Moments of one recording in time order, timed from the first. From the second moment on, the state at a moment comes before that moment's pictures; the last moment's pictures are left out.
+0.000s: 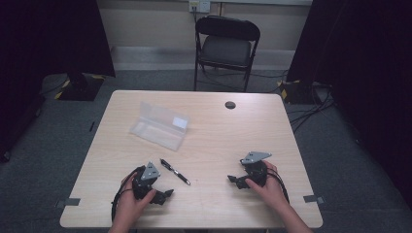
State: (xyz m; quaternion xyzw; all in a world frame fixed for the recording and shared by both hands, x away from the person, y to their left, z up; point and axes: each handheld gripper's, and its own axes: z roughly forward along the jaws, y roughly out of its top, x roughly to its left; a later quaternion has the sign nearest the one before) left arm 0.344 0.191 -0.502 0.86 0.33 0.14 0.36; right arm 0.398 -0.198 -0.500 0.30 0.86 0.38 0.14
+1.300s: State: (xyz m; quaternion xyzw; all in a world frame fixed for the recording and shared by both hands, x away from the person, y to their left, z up) left arm 0.347 0.193 -0.497 0.84 0.35 0.15 0.38; right arm 0.401 -0.170 -0.498 0.27 0.87 0.40 0.09
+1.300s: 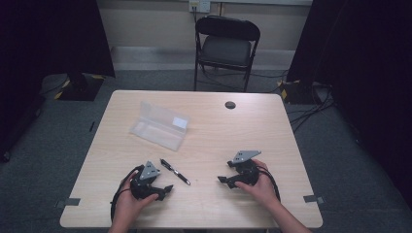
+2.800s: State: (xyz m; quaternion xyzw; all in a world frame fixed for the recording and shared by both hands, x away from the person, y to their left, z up) left arm 0.462 0.141 -0.484 0.83 0.40 0.18 0.34; right arm 0.398 -0.173 -0.500 0.26 0.87 0.39 0.11
